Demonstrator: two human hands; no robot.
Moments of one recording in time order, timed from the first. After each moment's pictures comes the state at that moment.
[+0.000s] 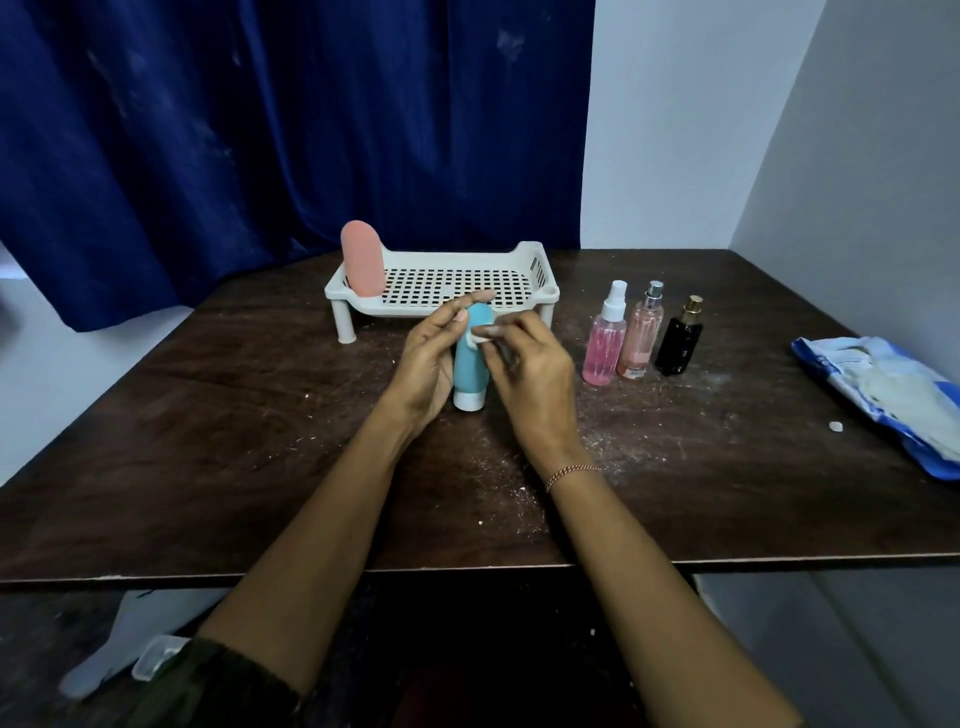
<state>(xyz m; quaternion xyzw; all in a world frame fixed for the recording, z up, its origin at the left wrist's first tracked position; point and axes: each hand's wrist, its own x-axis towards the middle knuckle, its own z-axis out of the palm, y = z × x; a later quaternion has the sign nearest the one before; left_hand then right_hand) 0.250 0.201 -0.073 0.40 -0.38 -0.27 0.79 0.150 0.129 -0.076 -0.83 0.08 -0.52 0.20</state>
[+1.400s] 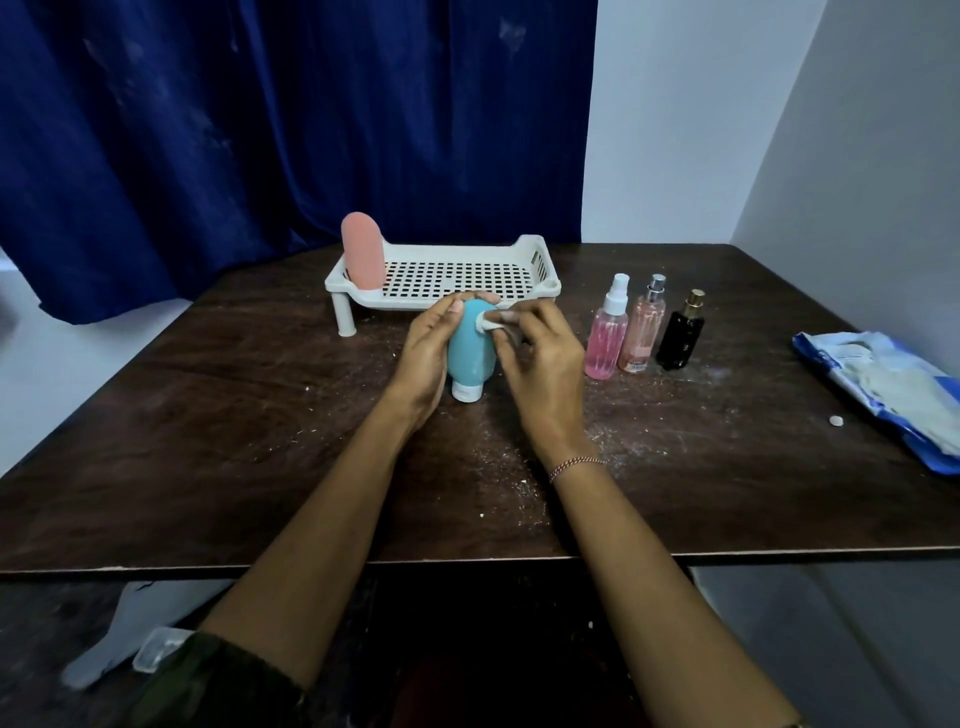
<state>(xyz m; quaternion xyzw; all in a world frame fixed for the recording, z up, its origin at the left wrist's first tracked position) 0.246 0.201 -0.071 0.47 -0.38 -0.20 0.77 0.149 0.128 -0.073 -0.81 0.09 -0.54 0.22</state>
